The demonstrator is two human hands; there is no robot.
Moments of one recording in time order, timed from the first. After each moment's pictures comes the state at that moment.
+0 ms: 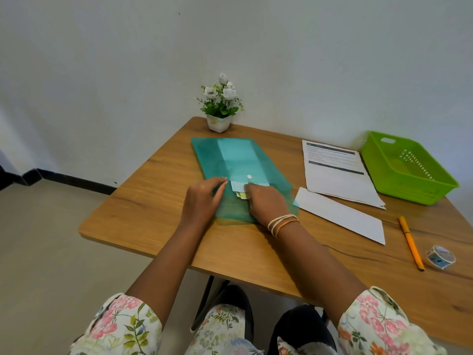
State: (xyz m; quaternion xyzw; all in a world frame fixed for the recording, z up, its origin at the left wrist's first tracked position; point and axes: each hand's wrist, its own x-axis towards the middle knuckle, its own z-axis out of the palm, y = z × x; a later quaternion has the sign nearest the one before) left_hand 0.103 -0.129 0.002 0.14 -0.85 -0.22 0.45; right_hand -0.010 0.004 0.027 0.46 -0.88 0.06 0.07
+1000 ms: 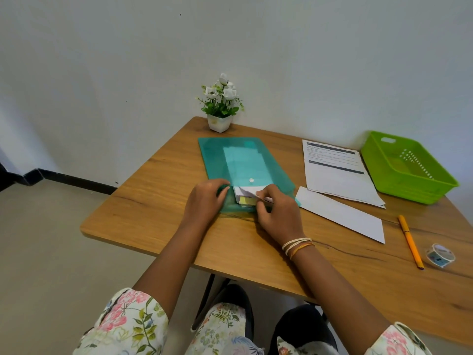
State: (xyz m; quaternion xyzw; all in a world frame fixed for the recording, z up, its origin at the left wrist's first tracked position) left_hand 0.097 -0.129 -0.001 0.19 -0.89 -0.20 0.36; right_hand 0.008 0.047 0.015 0.43 -0.81 0.37 0.16
